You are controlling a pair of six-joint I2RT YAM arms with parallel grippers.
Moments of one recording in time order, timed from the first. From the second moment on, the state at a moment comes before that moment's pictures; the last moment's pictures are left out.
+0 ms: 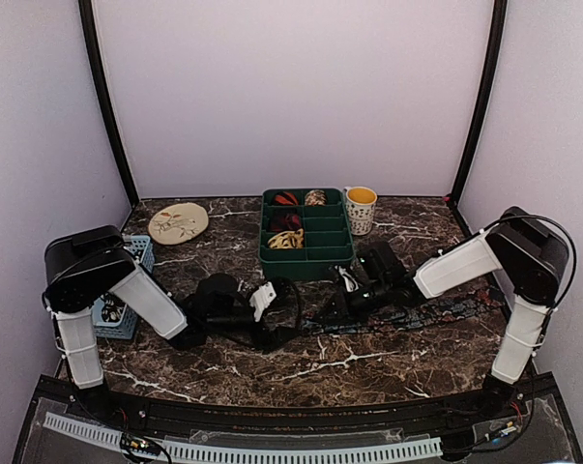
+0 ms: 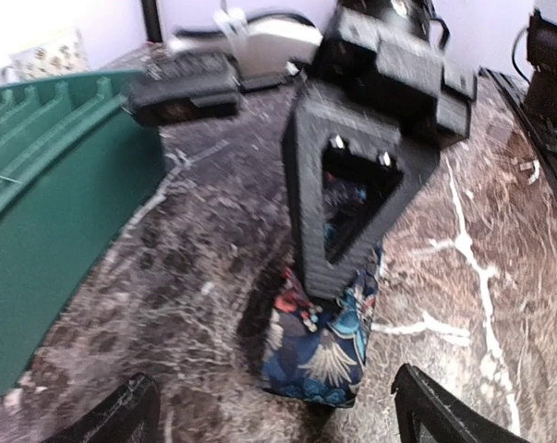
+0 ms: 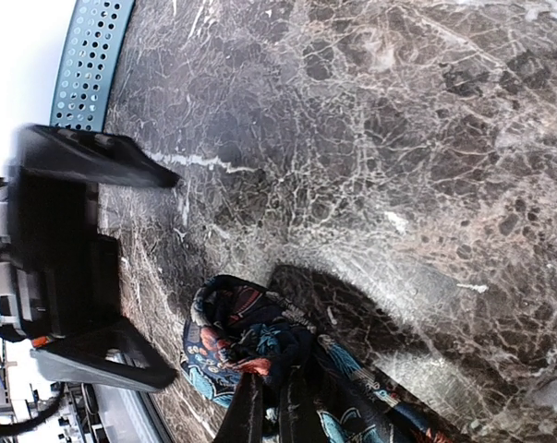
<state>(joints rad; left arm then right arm) -0.90 1.90 0.62 0.90 0.27 0.13 0.73 1.82 0.81 0.18 -0.63 0.63</state>
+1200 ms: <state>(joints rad) -0.92 2.08 0.82 0.79 0.40 0.28 0.69 1.72 0.73 0.12 -0.61 0.58</state>
